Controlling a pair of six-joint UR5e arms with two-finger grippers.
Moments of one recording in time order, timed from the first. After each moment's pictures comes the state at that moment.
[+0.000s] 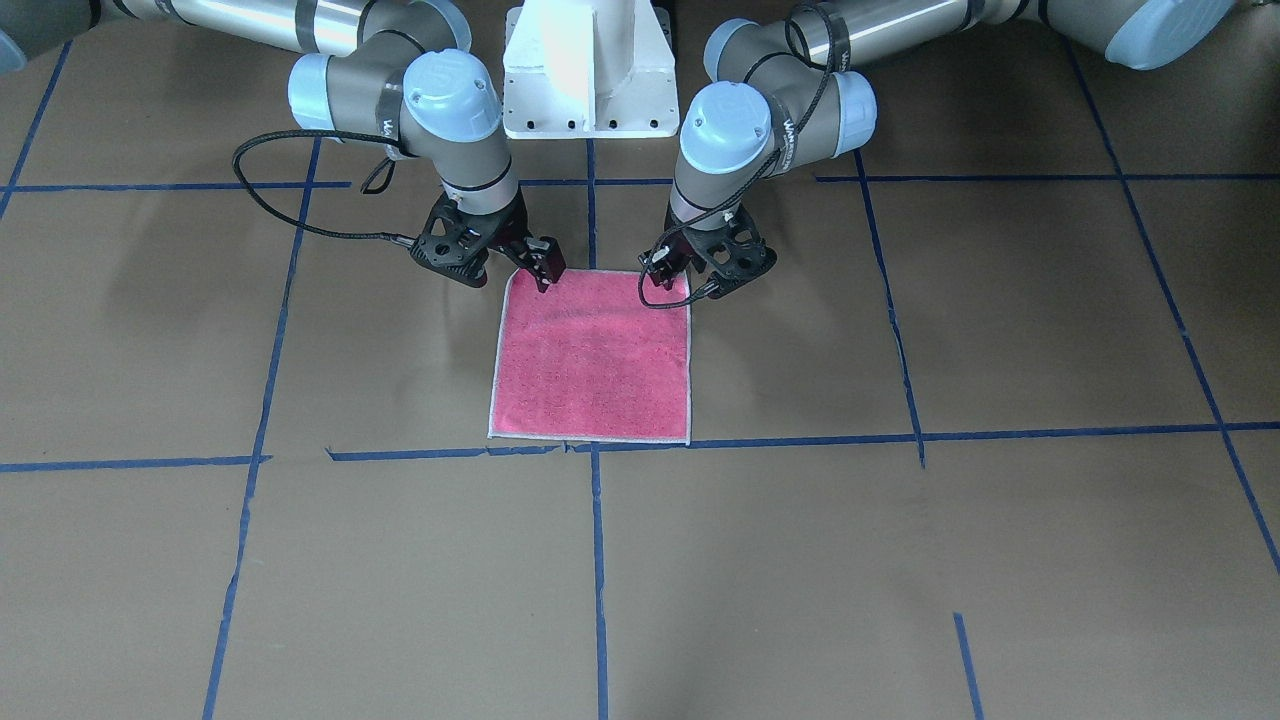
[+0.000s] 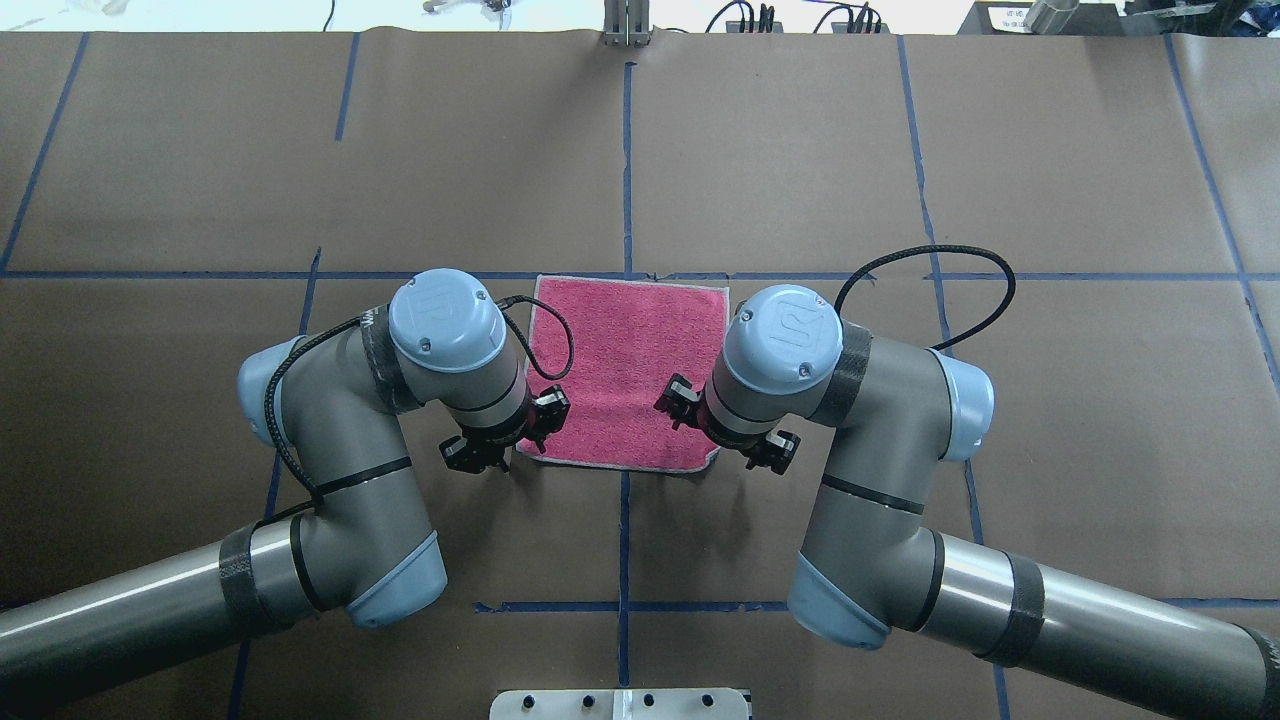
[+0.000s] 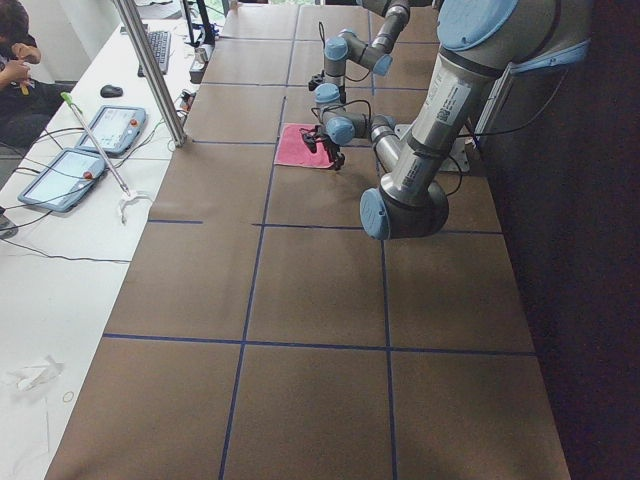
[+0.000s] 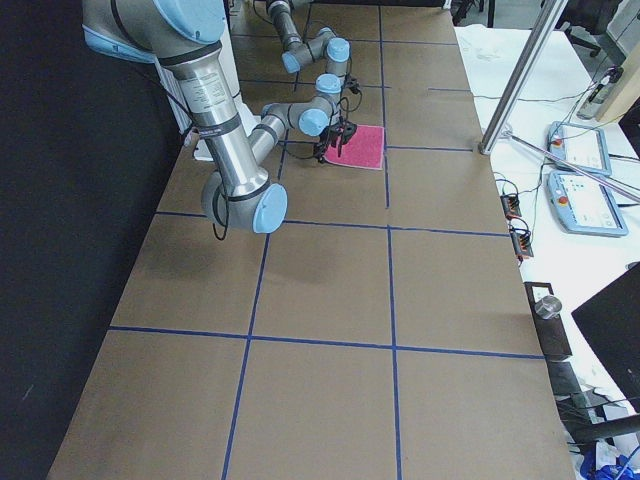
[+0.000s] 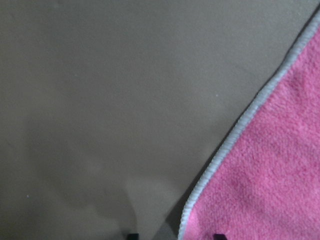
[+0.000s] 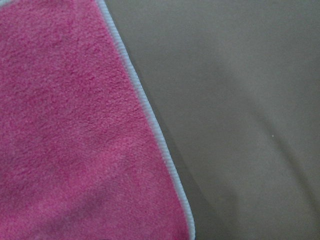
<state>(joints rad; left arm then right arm) -0.47 -2.19 -1.61 -1.67 -1.99 -1.74 0.45 -1.00 1.69 -1.48 1.89 1.76</state>
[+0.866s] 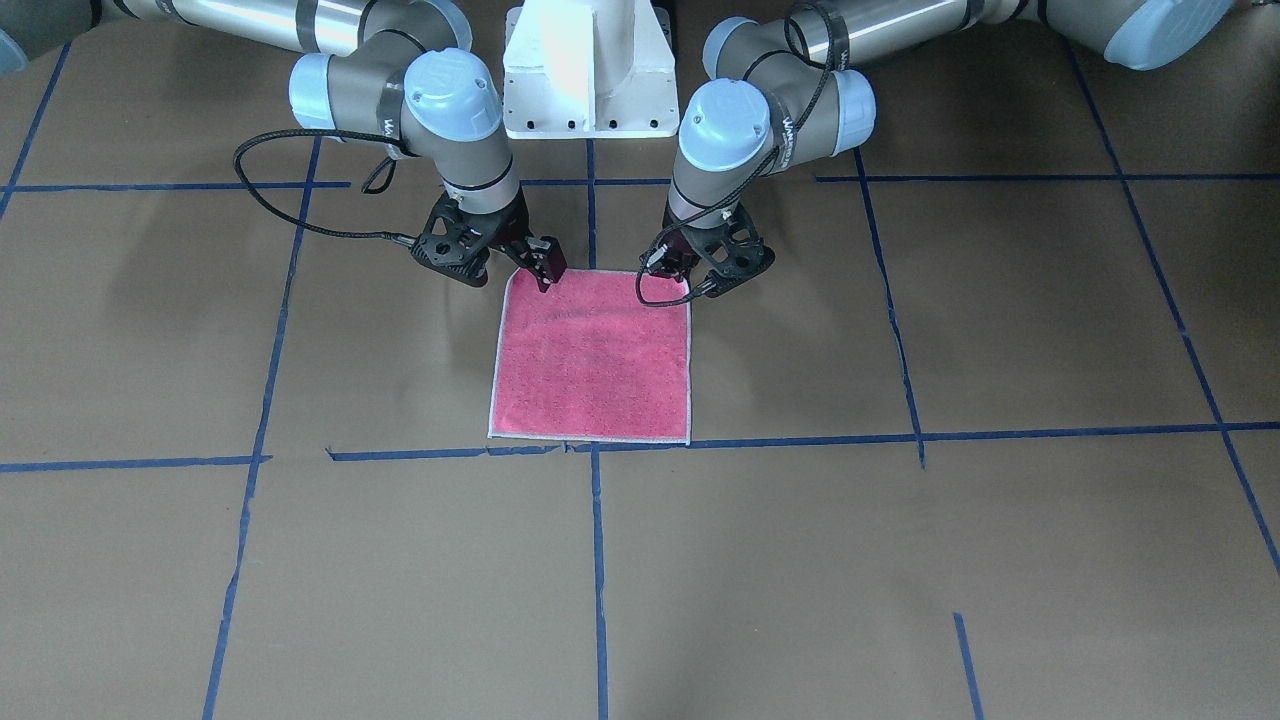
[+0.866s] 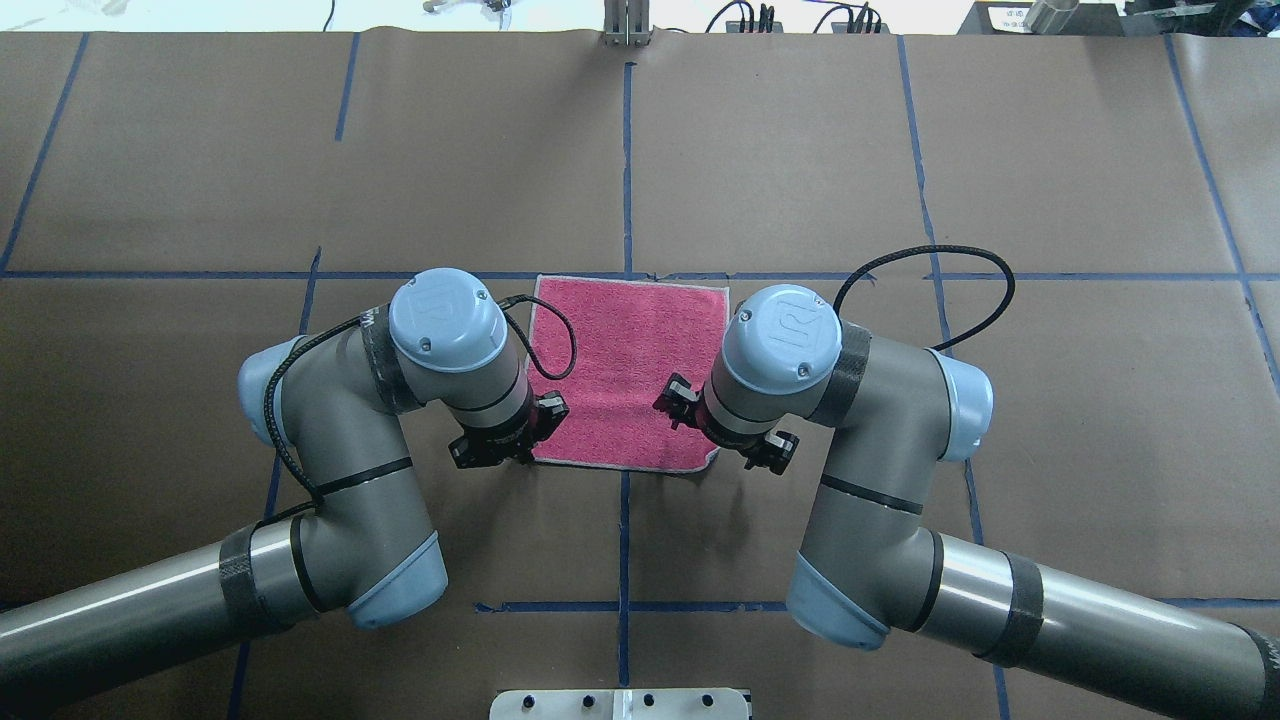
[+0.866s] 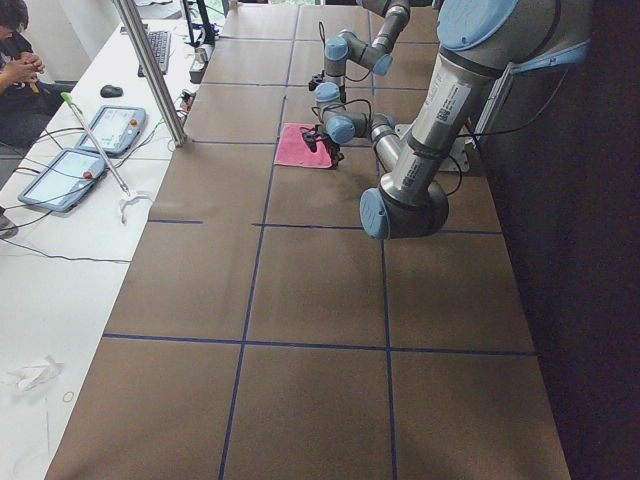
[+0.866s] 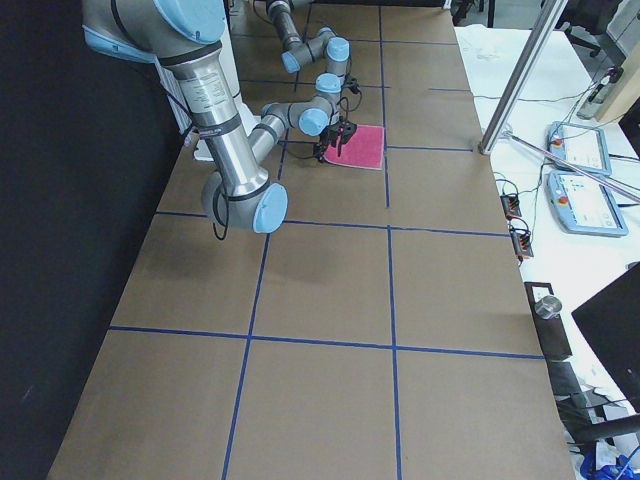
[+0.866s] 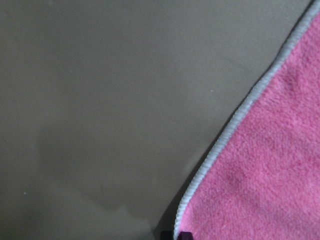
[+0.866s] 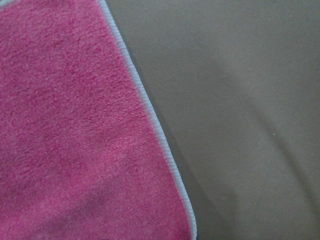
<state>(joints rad) -0.47 -2.19 -1.61 -1.67 -1.99 -1.74 0.45 -1.00 1.69 -1.48 1.89 1.77</state>
